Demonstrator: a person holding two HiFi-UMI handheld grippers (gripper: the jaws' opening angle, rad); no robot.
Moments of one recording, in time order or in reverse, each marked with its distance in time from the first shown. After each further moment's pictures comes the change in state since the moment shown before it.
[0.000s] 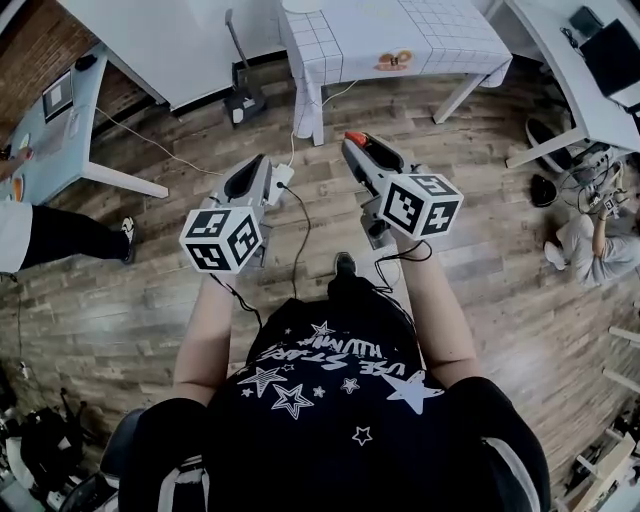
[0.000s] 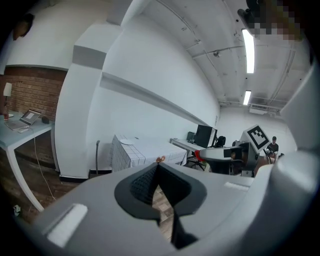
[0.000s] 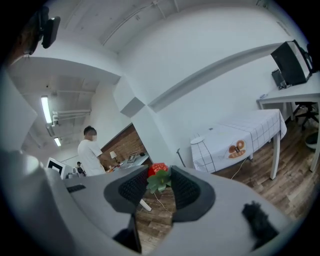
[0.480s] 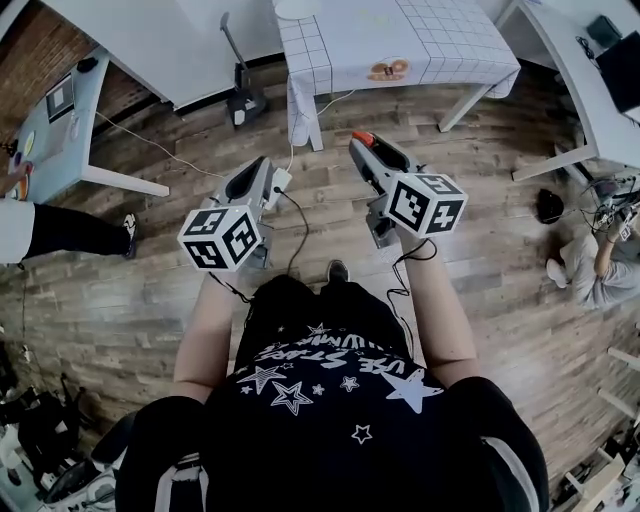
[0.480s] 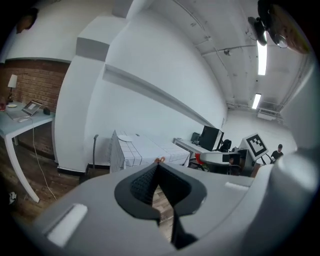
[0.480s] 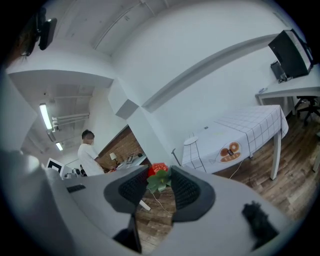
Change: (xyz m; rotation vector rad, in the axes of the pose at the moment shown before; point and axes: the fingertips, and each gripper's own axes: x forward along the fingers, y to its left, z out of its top) left arm 0.073 -0.026 0.010 -0.090 0.020 0.047; right arm 0.006 -0.091 0.032 0.039 0.023 0.028
